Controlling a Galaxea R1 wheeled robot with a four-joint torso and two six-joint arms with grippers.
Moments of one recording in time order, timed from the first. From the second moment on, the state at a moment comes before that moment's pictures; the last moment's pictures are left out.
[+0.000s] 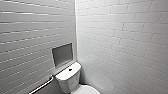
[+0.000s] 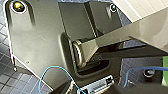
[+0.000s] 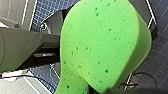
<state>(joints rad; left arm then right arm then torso) 1.53 2.80 -2.29 0.23 -0.03 -0.10 -1.60 2.76 -2.26 0.07 0.11 0.10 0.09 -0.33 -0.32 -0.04</state>
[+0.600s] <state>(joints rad) 1.54 2.80 -2.29 0.23 -0.04 -0.10 -1.60 2.77 -2.26 0.07 0.11 0.10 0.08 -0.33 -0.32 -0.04</state>
